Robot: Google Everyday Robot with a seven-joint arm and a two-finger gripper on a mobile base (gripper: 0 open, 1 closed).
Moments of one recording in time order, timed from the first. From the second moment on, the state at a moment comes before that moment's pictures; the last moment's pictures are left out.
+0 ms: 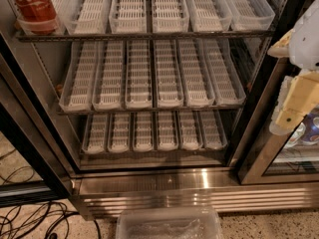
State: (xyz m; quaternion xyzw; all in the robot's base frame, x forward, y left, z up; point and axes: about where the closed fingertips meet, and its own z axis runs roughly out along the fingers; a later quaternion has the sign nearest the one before) arm 0.438 -0.217 0.976 -0.60 0.78 -0.03 0.16
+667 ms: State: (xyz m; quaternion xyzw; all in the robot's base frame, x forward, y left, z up) arm 0.436 -0.207 0.973 -0.60 0.78 -0.03 0.17
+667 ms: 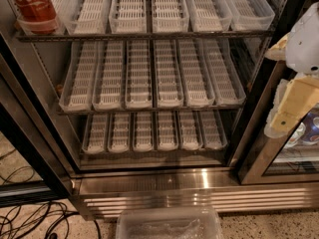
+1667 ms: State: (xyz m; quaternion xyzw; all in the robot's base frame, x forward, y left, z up) arm 0.441 -0.105 0.955 -0.60 0.76 0.03 0.26
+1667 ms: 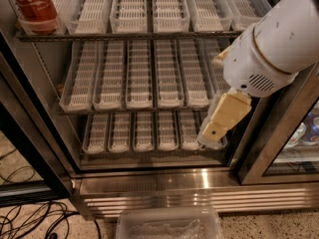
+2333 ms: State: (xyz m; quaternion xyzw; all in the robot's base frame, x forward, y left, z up) arm 0.449 -0.036 0.952 -0.60 0.72 0.09 0.35
